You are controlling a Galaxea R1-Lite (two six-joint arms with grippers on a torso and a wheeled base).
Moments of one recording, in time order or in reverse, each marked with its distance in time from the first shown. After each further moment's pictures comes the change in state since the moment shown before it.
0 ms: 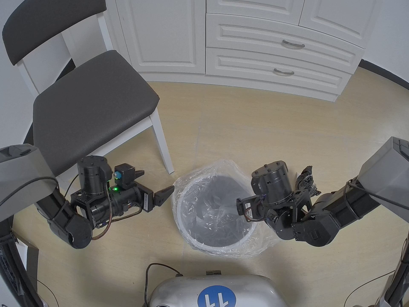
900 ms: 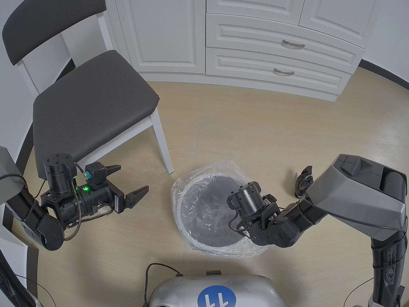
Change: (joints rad) left arm 0.147 -0.149 0.139 -0.022 -0.140 0.154; right arm -0.023 0.271 -0.177 0.107 -0.088 -0.527
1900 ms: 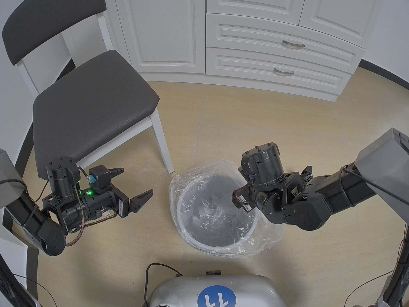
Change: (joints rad) left arm -0.052 -0.019 0.028 -0.001 0.056 0.003; right arm 0.018 -0.238 -0.008 0.004 0.070 0.091
